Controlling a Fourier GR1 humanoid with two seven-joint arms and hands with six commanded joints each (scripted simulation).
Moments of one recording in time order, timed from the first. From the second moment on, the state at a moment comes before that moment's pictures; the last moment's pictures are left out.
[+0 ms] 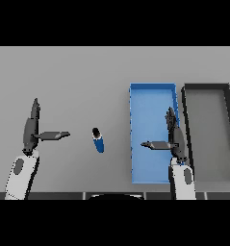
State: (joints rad) left arm -0.11 0.43 -0.16 -1.48 0.24 0.26 0.01; right arm 0.00 0.00 0.00 -1.57 0.00 0.00 0.00
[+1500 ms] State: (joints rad) left arm -0.05 0.52 -0.48 -1.59 0.13 -0.20 -0.06; right arm 0.07 -0.14 0.08 -1.67 0.18 0.03 -0.08
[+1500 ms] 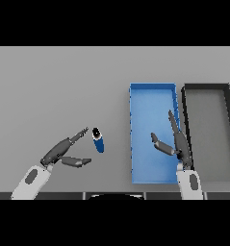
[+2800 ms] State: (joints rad) left arm -0.19 0.18 -0.53 -1.32 0.11 -0.16 -0.15; right arm 0.09 -0.15 0.07 -1.71 0.16 0.04 -0.08
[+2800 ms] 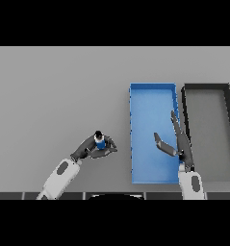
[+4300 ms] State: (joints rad) left arm -0.26 0.07 -0.48 -1.56 0.02 -0.23 -0.07; right arm 0.14 -0.17 0.08 -1.79 0.24 -0.01 -0.09
